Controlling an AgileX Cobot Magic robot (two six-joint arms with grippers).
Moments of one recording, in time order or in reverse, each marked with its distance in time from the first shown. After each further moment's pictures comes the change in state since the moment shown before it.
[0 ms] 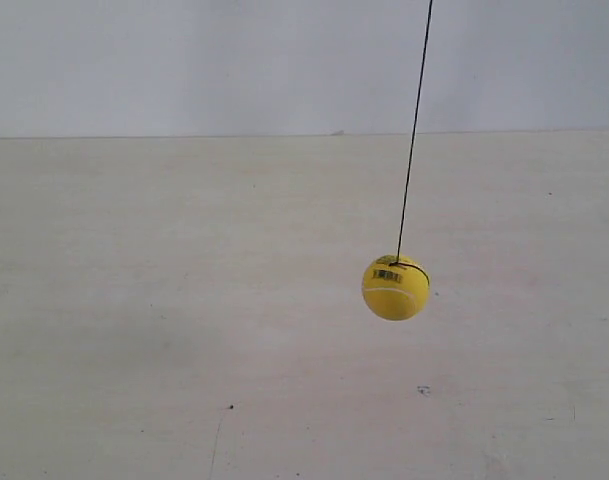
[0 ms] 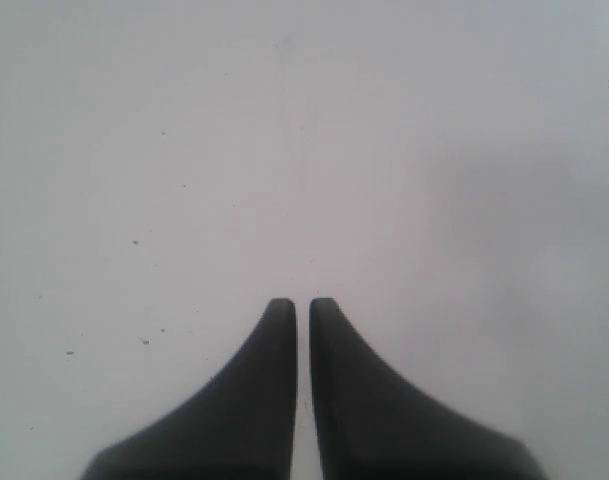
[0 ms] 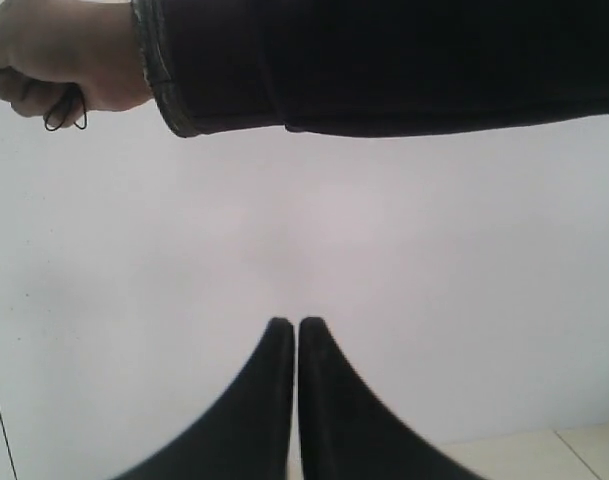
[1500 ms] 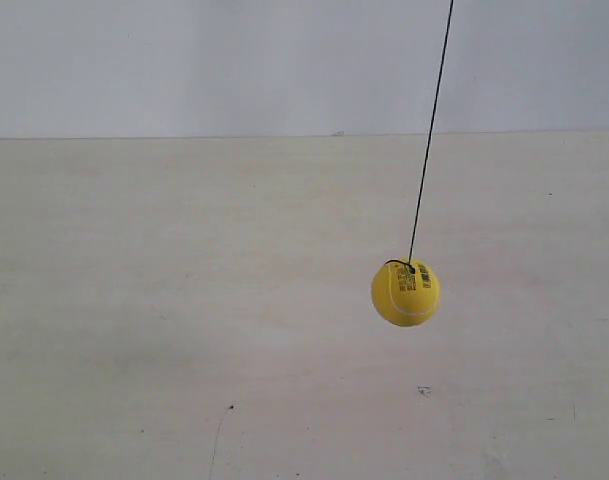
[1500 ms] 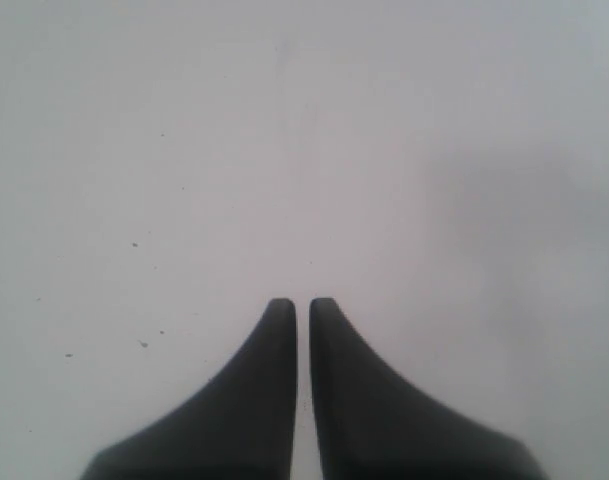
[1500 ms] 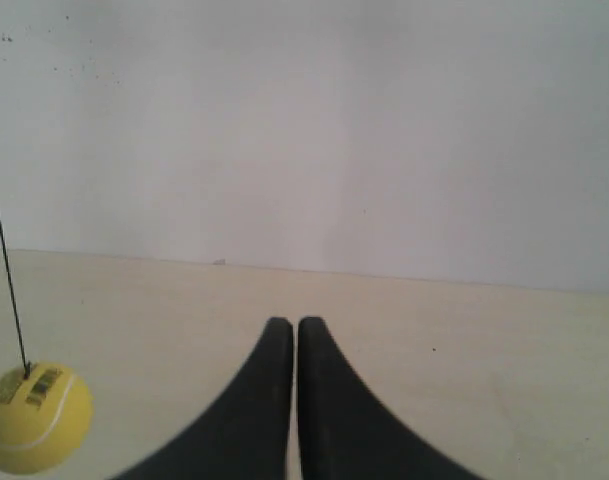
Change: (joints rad) left arm 0.000 0.000 0.000 -0.002 -0.002 0.000; right arm 0.074 0.004 0.735 0.857 -0.520 -0.981
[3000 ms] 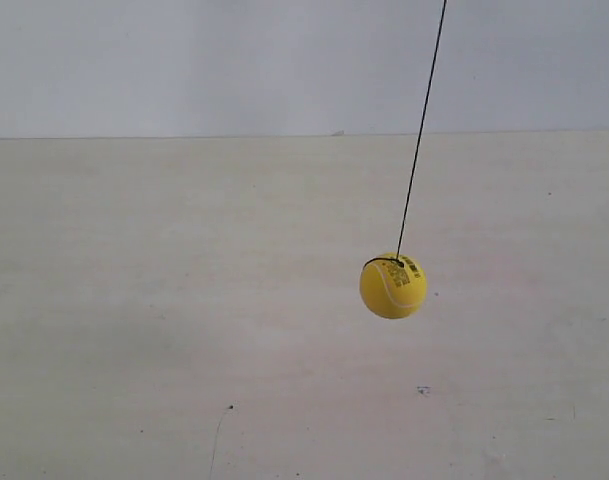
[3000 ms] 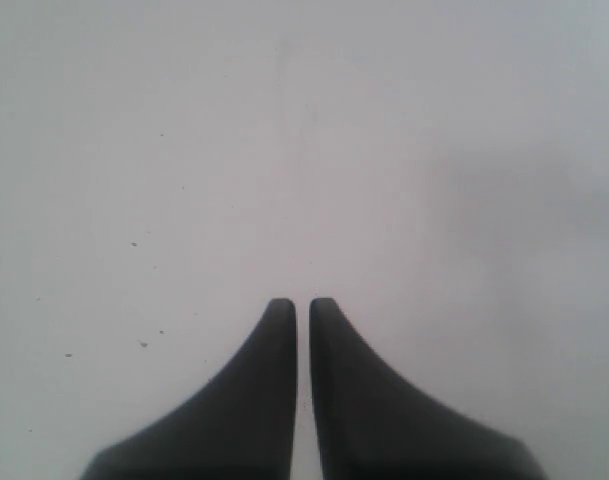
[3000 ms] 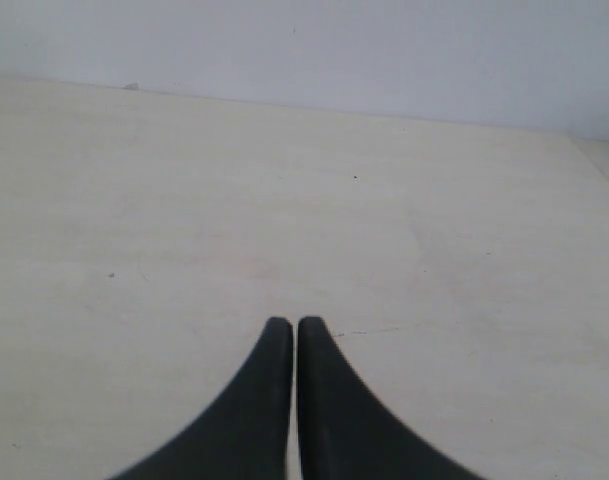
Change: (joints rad) left arm 0.000 0.000 0.000 0.000 0.000 0.000; right arm -0.063 -0.001 0.005 -0.829 0.279 0.749
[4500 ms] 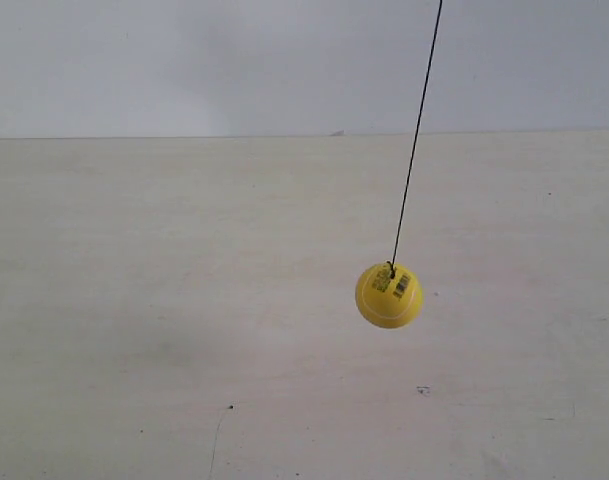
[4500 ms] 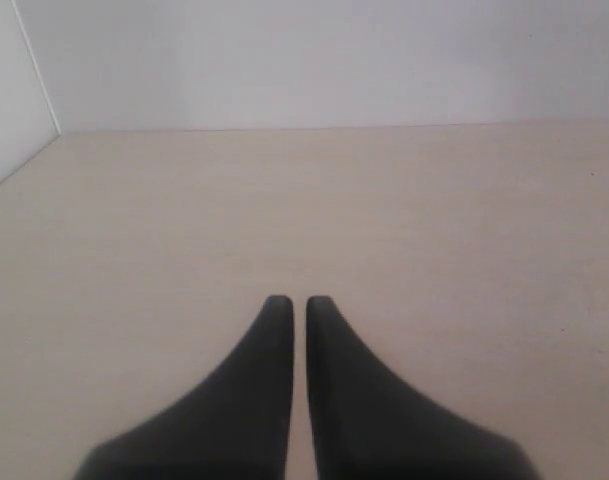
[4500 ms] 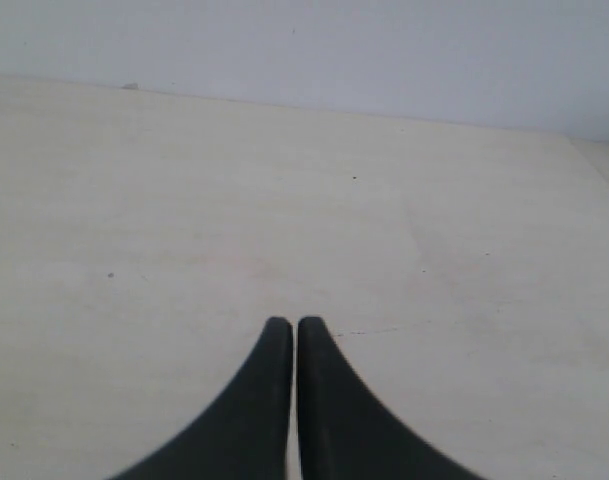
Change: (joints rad) left arm 0.594 -0.001 0.454 -1.181 0.189 1.048; right arm 0.000 0.000 0.000 -0.004 0.002 0.000
